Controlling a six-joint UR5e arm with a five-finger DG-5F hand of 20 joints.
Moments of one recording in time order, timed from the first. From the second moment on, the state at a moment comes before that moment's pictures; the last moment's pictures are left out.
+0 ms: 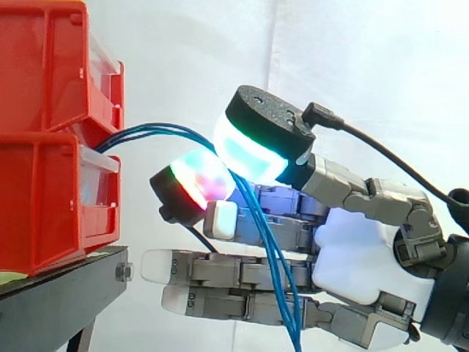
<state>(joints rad) 0.24 -2.45 -1.27 -2.15 -0.97 -0.11</state>
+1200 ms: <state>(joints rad) 0.22 -2.43 -1.27 -2.21 -1.01 -0.11</state>
